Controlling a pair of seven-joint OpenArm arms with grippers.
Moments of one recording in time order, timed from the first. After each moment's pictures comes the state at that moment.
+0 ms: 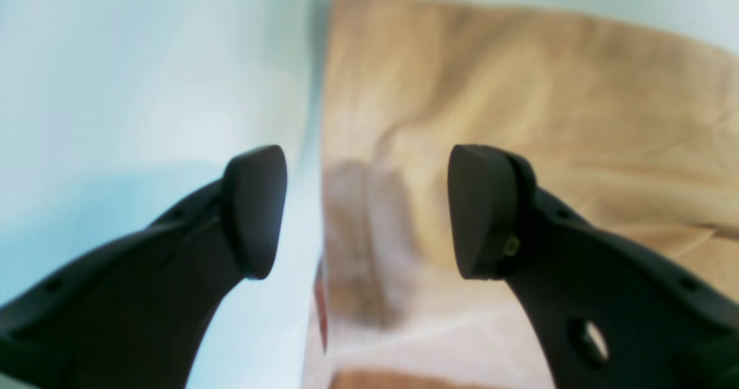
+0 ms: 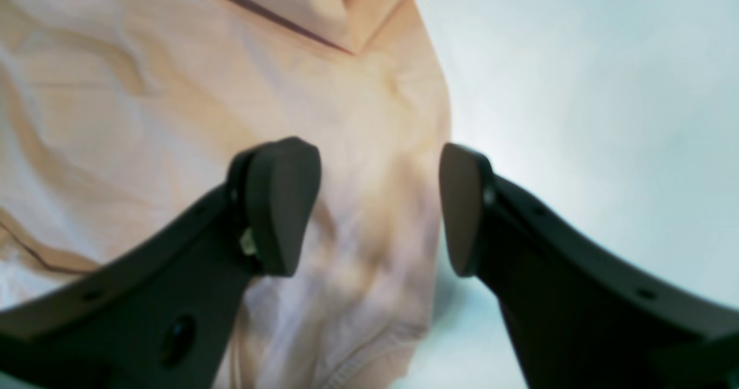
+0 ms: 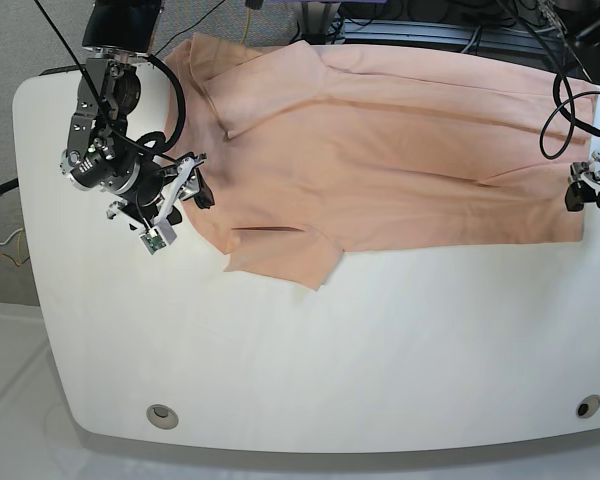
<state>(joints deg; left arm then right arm) -1.9 -30.2 -38.3 63.1 -25.1 -41.9 43.6 -2.3 11.0 14.0 98.9 26.3 37.1 -64.7</state>
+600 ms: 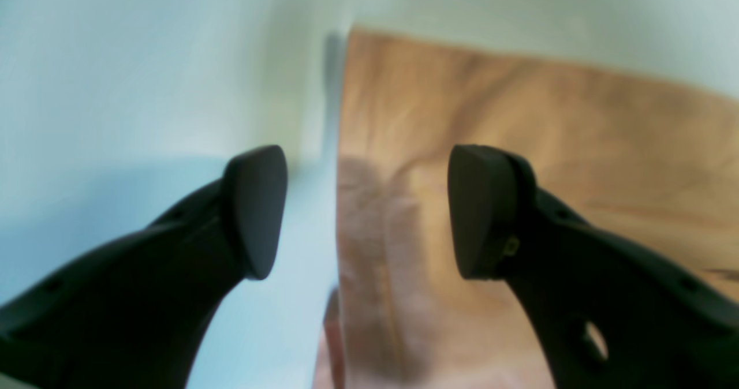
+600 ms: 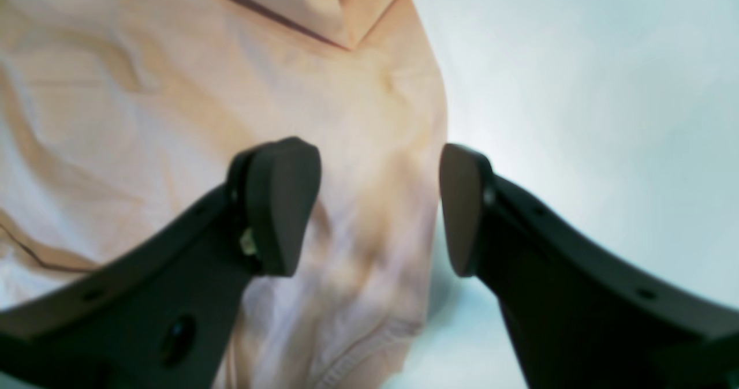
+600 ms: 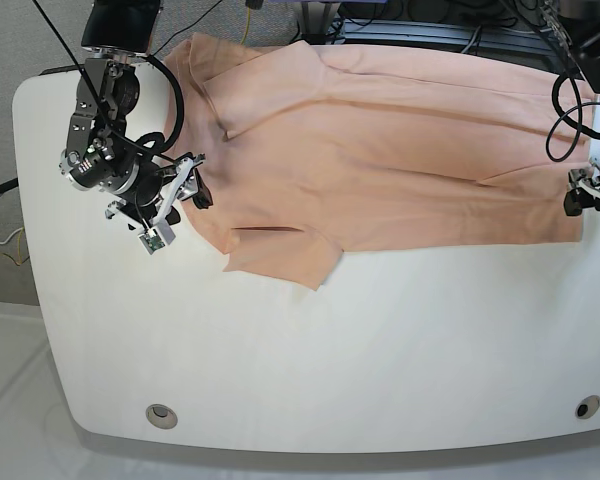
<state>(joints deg) -5.6 -31.2 -34.7 55.0 -22.3 -41.5 37.9 -2.3 11.2 14.0 98.9 26.2 37.1 -64.7</state>
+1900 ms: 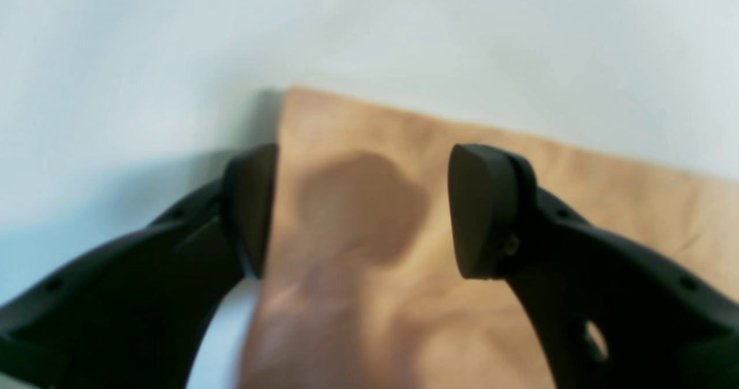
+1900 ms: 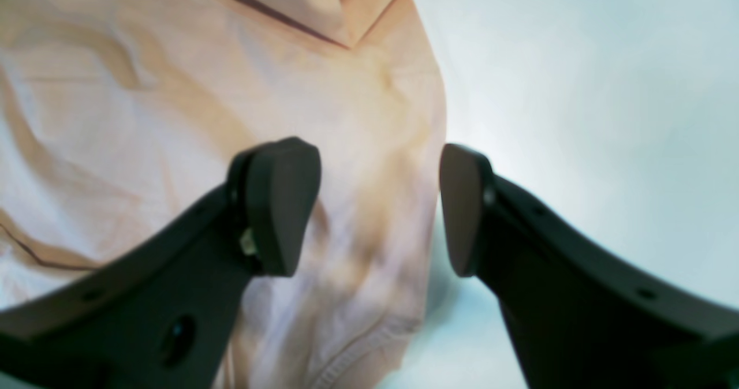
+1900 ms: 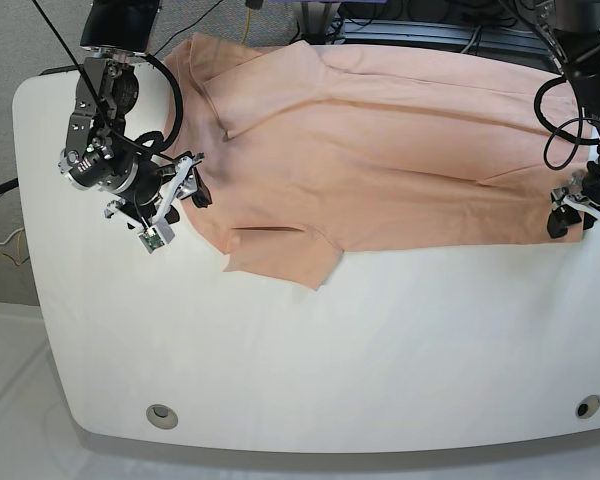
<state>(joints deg) -10.6 -29.1 -30.8 43.3 -23.7 -41.7 24.0 -2.4 11.5 14.0 98.9 26.2 37.1 -64.7</state>
